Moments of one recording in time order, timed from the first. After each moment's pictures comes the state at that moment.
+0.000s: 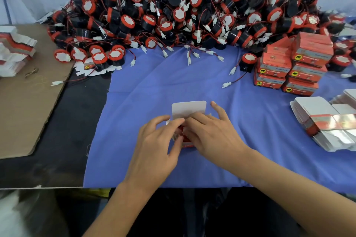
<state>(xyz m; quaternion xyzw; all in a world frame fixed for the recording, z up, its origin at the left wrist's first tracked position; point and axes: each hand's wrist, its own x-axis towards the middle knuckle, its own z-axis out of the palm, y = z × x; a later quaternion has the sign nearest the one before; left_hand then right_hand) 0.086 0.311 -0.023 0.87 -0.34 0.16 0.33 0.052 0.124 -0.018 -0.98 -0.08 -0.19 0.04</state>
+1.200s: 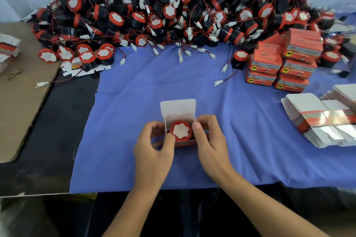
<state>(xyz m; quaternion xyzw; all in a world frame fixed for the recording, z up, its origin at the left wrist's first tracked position) 0.072 0.279 -0.033 0.76 -0.04 0.00 0.65 0.030 0.144 -0.048 -0.75 0.17 -0.21 0.60</state>
